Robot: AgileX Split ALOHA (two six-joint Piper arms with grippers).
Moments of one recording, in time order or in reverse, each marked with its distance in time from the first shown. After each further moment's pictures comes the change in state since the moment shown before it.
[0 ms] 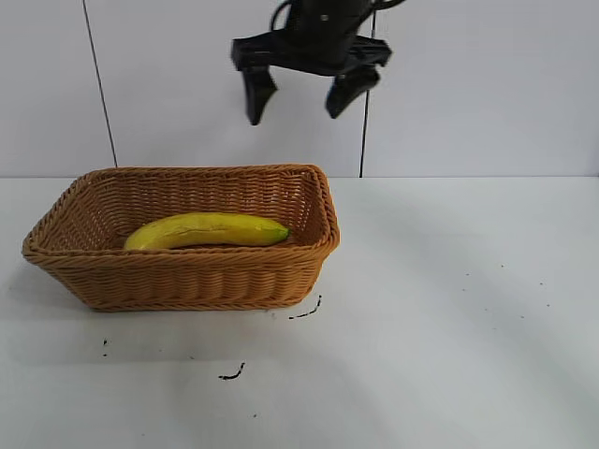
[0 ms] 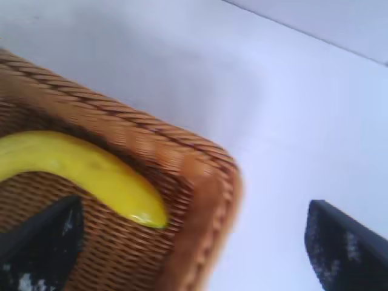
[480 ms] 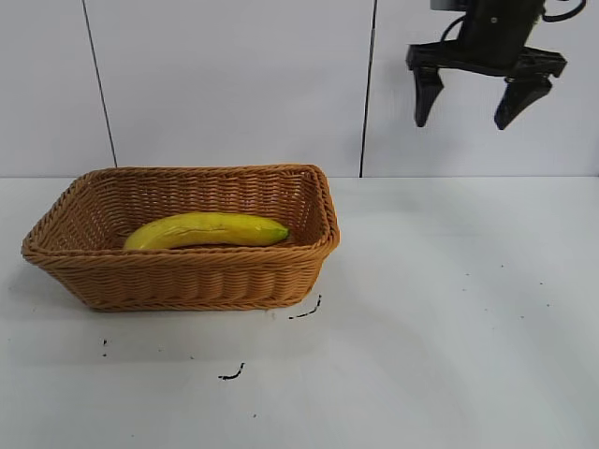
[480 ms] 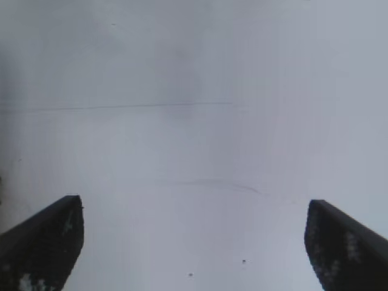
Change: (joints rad) left arm 0.000 0.000 0.000 0.000 0.000 0.000; right arm -0.172 0.000 0.001 -0.008 0.123 -0.012
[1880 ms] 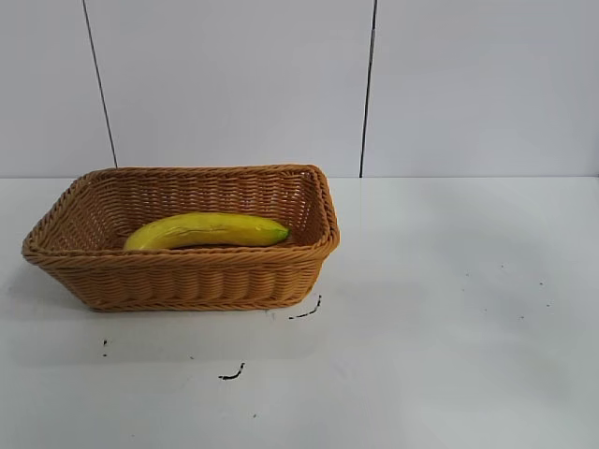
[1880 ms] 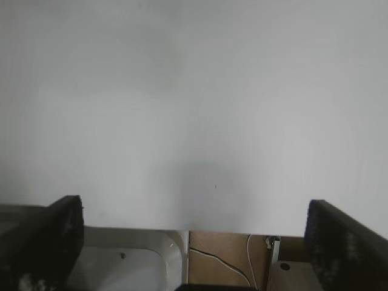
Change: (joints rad) left arm 0.000 0.000 0.000 0.001 0.000 0.000; right arm 0.002 -1.447 1.474 0.023 -0.144 -0.068
